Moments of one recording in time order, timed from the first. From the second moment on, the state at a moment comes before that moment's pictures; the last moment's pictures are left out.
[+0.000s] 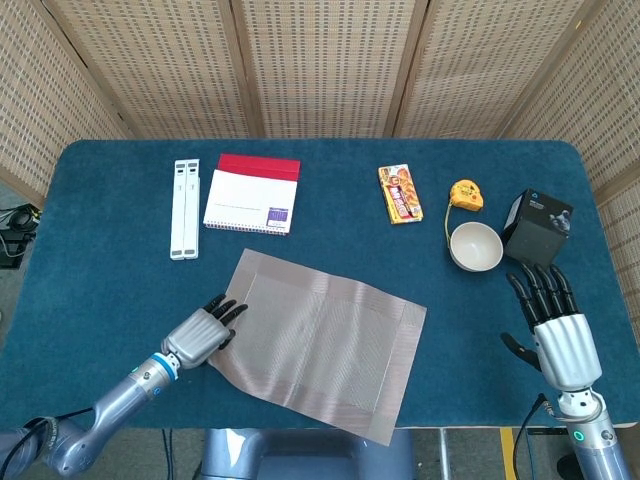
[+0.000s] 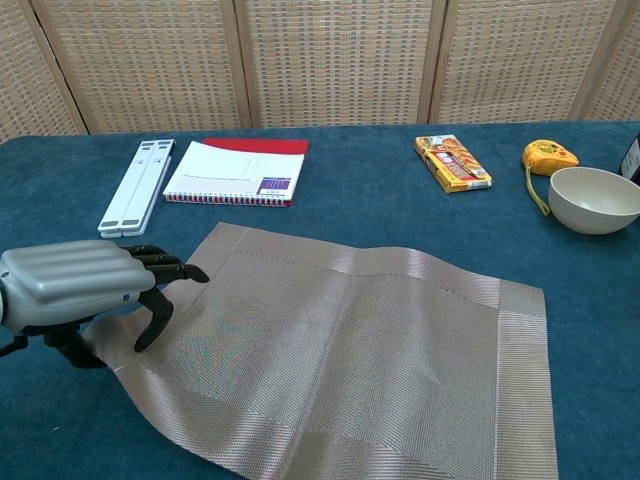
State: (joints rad) left arm -0.68 -1.38 0.09 -1.68 1.27 0.86 0.56; right arm 0.18 -1.34 0.07 -1.30 -1.72 1.71 0.02
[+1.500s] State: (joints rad) left arm -0.81 -1.54 0.02 -1.79 1.00 0.76 0.53; right arm 0.18 -1.34 0.07 -1.30 -1.74 1.71 0.00
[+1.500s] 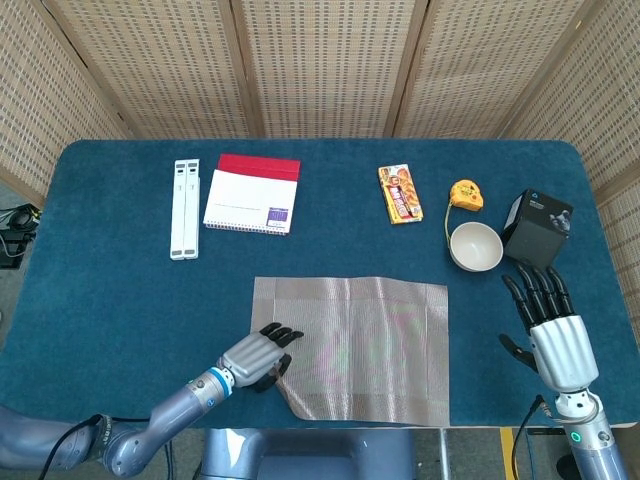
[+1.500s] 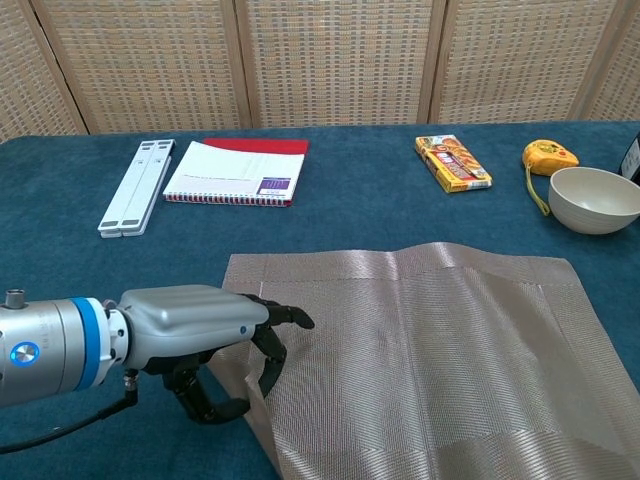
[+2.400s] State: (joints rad) left arm -0.84 -1.28 0.00 -1.90 1.15 0.75 0.29; right arm 0.18 -1.35 0.07 -1.30 -1.73 1.70 -0.01
